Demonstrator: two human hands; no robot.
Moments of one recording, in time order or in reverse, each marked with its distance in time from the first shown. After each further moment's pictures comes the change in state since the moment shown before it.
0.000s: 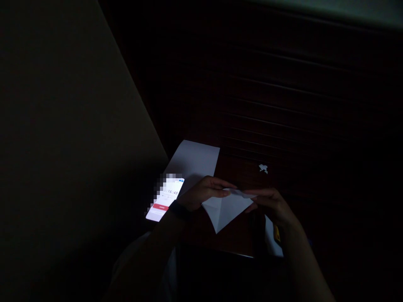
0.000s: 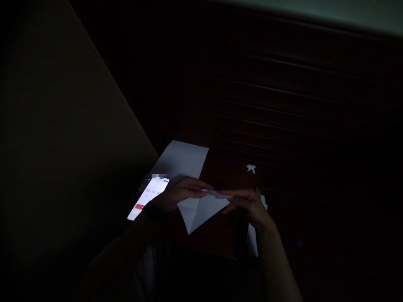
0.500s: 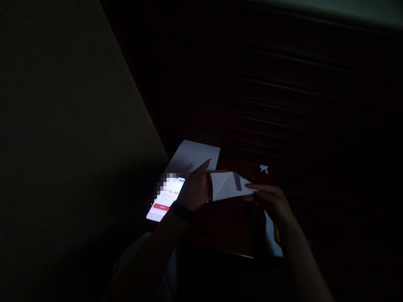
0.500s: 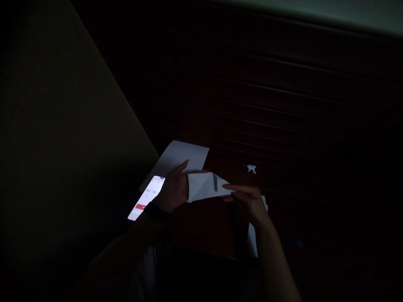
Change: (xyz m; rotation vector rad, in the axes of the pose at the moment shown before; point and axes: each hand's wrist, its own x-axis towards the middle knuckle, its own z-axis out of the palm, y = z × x) left_hand 0.002 0.008 -0.002 -0.475 0.174 0.053; right_hand 0.005 0.002 -0.001 0.002 0.183 -0.061
